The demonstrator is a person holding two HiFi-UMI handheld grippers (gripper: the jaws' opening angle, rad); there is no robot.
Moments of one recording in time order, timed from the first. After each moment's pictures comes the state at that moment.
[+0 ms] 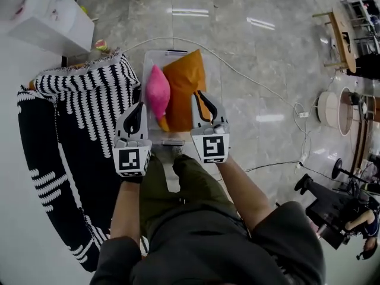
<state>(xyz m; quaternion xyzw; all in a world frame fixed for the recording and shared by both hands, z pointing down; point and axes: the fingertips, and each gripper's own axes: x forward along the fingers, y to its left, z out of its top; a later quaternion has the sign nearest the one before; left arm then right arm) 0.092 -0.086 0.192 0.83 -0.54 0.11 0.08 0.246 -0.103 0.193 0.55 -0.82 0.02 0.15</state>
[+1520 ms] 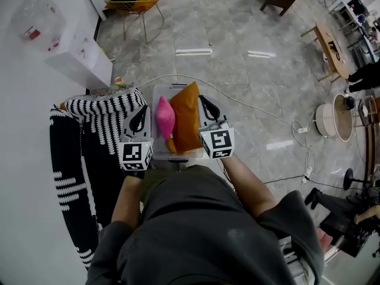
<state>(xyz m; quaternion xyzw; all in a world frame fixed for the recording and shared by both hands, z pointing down) 0.137 -0.046 -0.010 0.84 -0.53 0.08 0.01 0.309 -0.057 -0.010 0.54 -0.84 0.02 0.07</state>
